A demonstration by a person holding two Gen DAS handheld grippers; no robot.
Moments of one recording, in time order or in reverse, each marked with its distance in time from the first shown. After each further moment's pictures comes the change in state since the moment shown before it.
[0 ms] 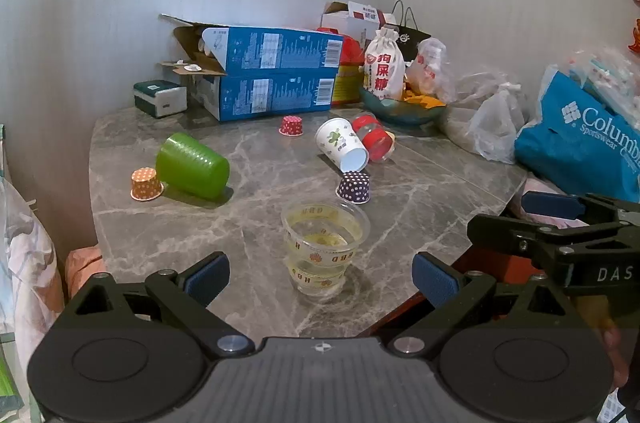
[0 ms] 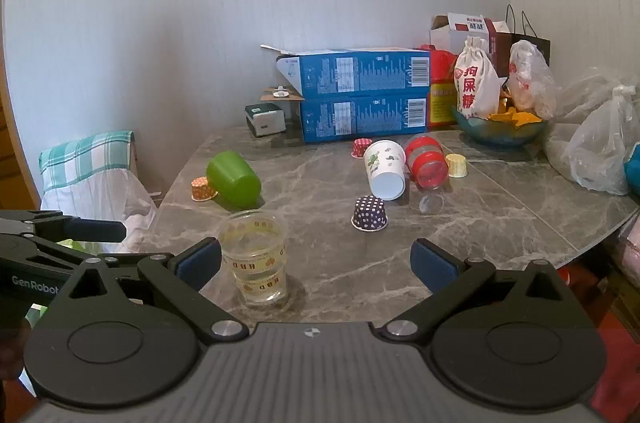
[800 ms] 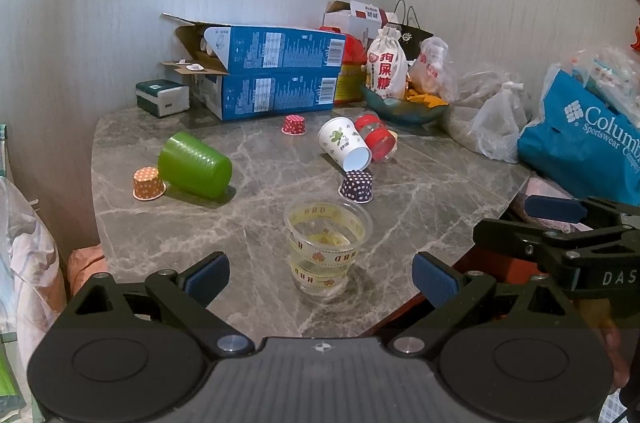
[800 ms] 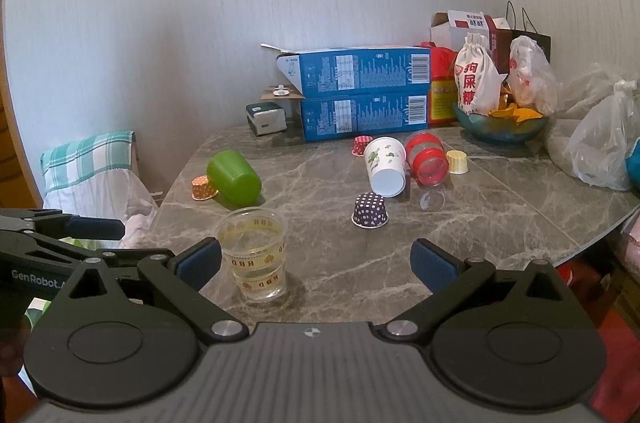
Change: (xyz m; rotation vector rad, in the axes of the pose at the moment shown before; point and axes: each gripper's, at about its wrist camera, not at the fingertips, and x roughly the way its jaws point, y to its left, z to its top) left arm 0.000 0.000 0.000 0.000 0.004 0.008; right arm 0.001 -0.001 -0.002 0.007 0.008 0.008
